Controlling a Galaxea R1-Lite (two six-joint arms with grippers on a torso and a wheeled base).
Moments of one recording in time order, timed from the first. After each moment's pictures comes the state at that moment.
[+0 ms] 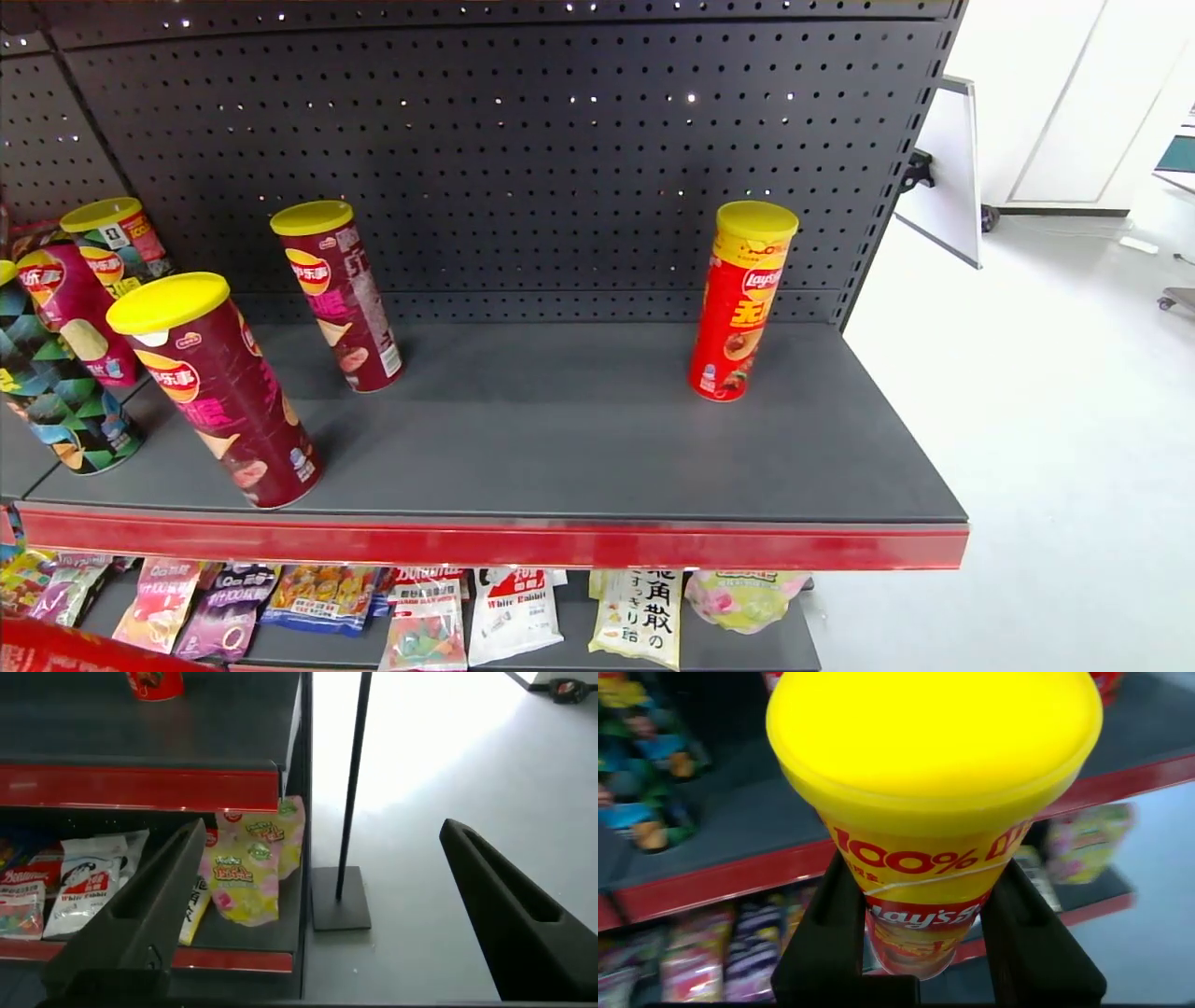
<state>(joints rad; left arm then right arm) -0.07 0.24 -0.37 0.17 -0.23 0.07 0.00 0.00 -0.01 0.00 0.07 -0.02</state>
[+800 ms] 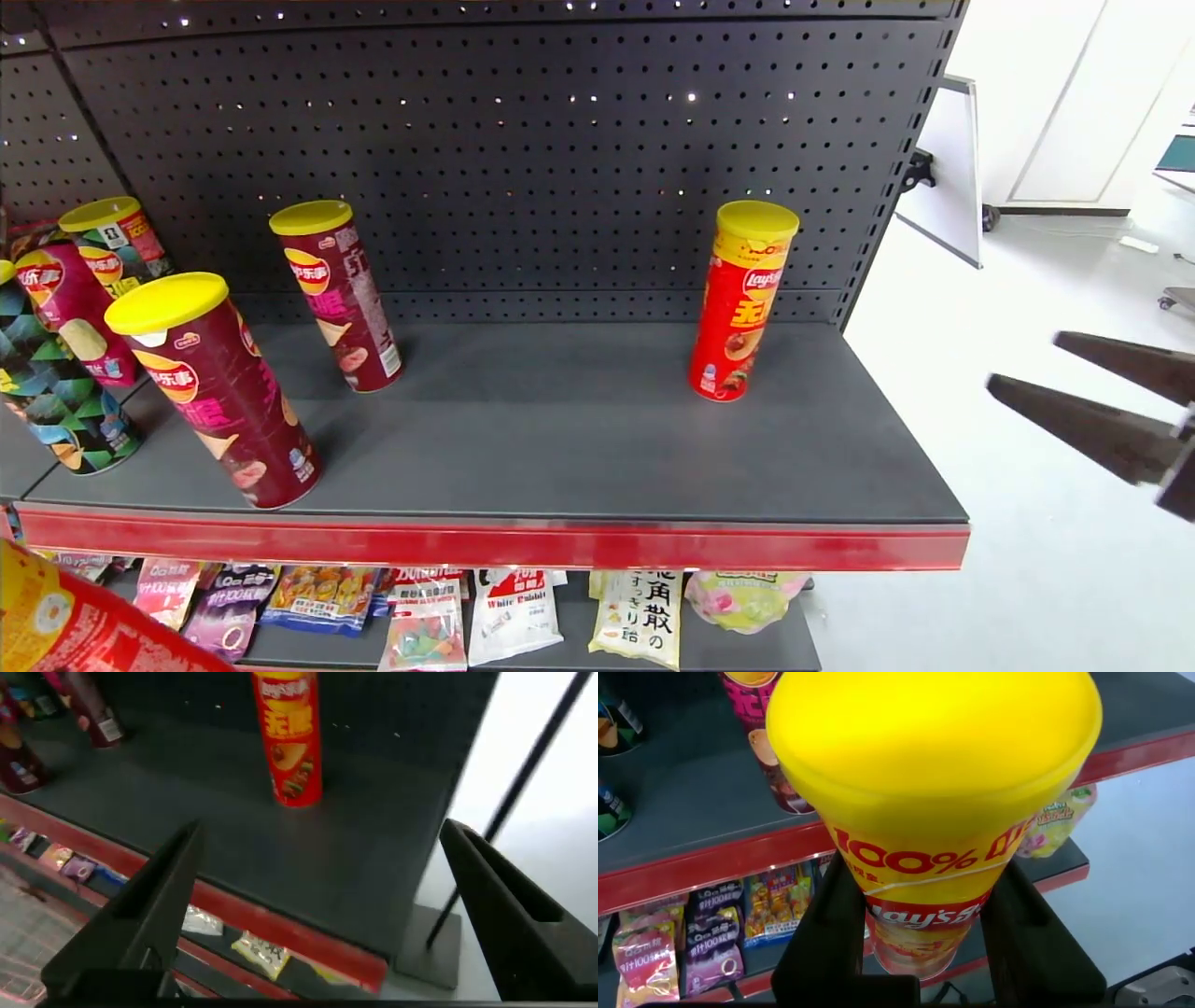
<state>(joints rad) -0.08 0.41 -0.40 0.17 -0.26 0.07 0.17 1.06 -0.51 -0.48 0.36 0.00</state>
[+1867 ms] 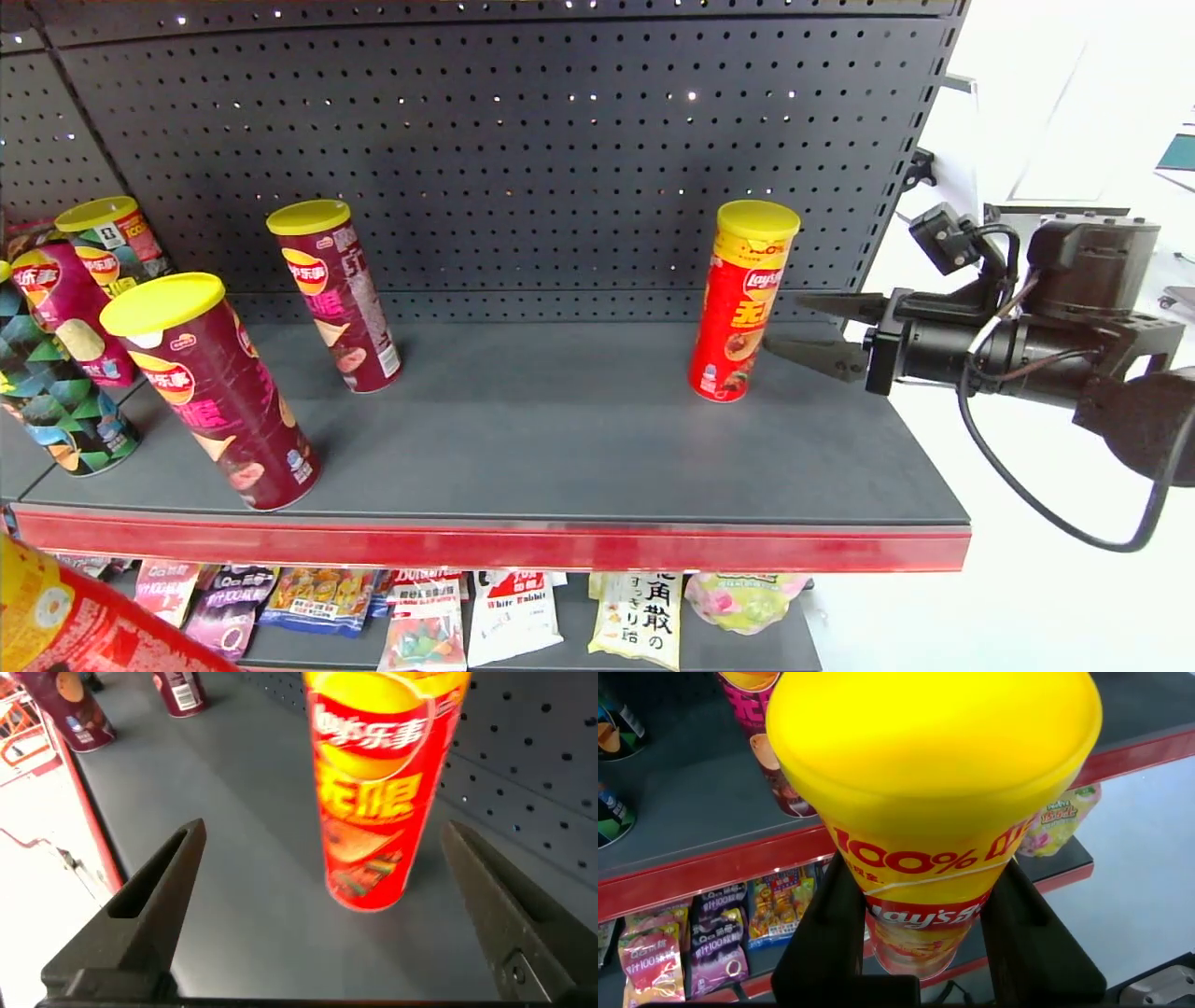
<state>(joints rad) -0.08 0.42 -0.41 0.17 -0.26 0.08 0.17 1.75 -0.86 -0.70 0.74 -0.12</state>
